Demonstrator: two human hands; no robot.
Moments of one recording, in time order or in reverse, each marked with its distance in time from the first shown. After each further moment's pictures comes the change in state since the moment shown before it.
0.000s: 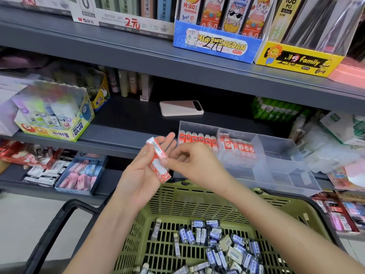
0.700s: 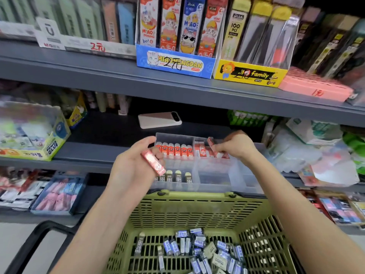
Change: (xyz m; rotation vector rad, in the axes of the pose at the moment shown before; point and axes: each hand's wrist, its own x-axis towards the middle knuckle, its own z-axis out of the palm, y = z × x) left_hand 0.014 -0.002 0.063 0.104 0.152 -0.002; right_hand 0.016 0.100 -0.124 -0.254 0.258 0.536
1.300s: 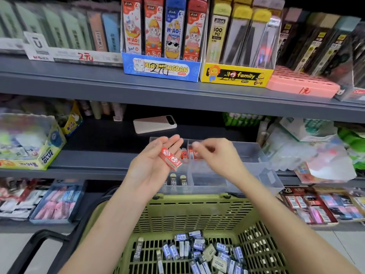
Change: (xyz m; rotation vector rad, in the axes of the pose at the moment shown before) left_hand 0.029 -0.026 0.022 -0.059 -0.112 -0.064; right_hand -0.056 -0.018 0.011 0.151 0.092 -0.369
